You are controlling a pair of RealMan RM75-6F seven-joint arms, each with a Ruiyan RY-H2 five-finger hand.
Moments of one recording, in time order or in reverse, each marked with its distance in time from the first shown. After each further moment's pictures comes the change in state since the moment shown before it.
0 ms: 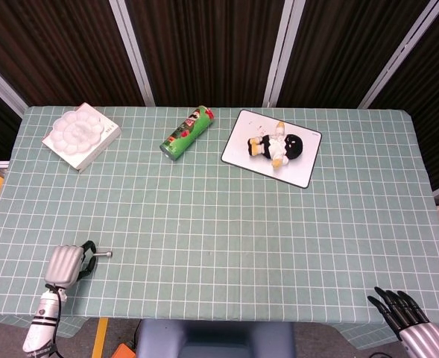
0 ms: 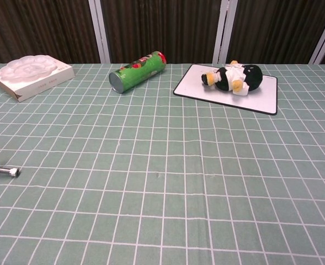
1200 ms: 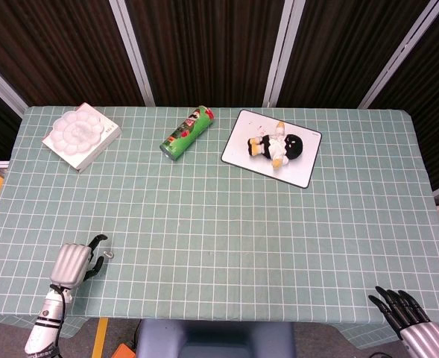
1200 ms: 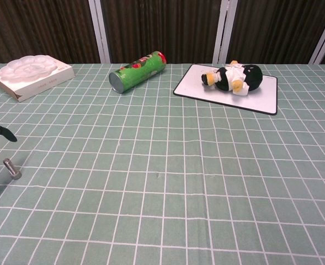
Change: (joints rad) left arm -0.013 0.071 0.014 -0.175 0.037 0.039 0.070; right arm 0.001 0.002 0.000 -0.002 0.006 0.000 0.001
